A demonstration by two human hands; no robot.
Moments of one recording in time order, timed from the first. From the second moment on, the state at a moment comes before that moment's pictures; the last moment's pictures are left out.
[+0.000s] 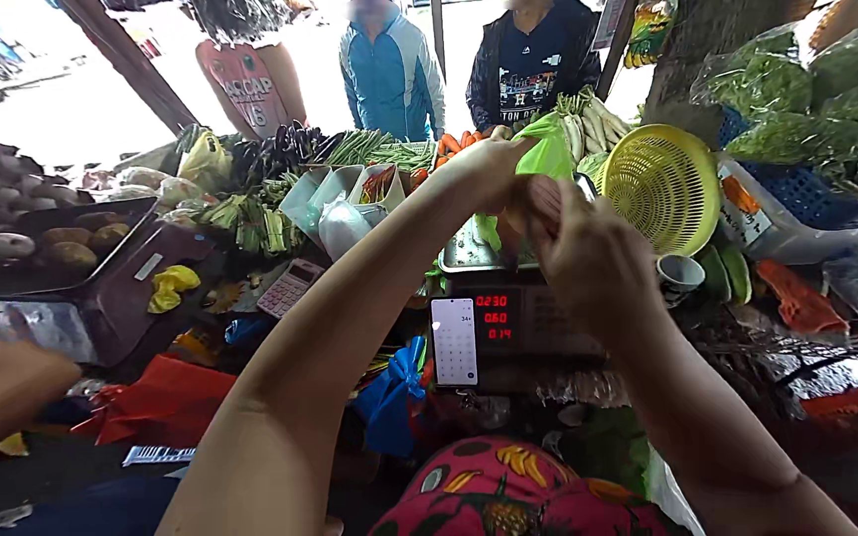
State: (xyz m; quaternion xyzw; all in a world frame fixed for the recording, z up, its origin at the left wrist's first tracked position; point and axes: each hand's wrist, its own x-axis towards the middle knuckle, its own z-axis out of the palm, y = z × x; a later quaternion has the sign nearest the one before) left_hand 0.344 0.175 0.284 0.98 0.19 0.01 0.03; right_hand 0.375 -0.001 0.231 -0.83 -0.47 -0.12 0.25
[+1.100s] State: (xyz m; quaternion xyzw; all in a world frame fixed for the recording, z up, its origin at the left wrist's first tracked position) left_hand 0.375 0.141 0.164 0.97 0.15 0.18 -0.01; right_hand 0.516 0.079 0.181 -0.74 -0.44 0.08 0.50
